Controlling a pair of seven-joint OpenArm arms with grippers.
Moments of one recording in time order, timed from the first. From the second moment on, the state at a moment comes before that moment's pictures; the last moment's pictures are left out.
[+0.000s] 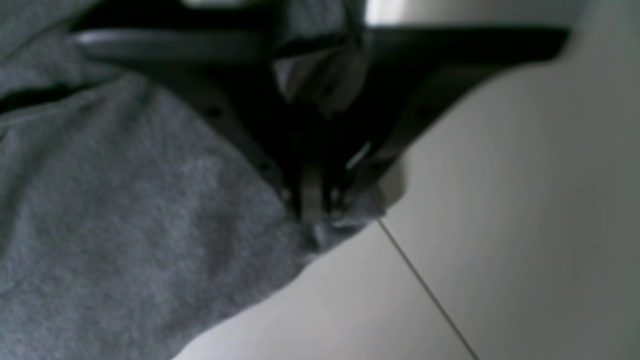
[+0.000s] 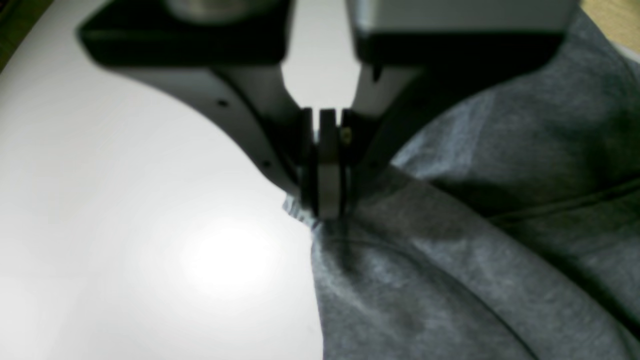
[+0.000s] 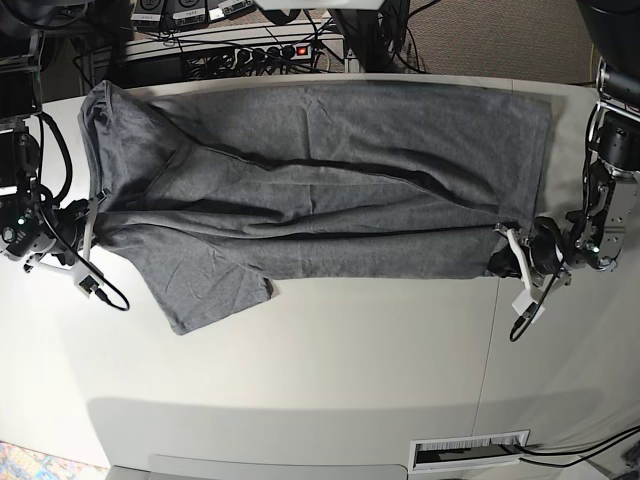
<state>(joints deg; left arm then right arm) -24.5 -35.3 25.7 54.2 -41.2 -37.2 31.0 12.1 49.4 -6.2 85.7 30.1 35.0 -65.5</state>
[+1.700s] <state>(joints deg) -6.7 -53.1 25.7 66.6 -84.4 -43.3 63.0 12.1 51.1 -6.2 87.5 32.4 35.0 -70.5</state>
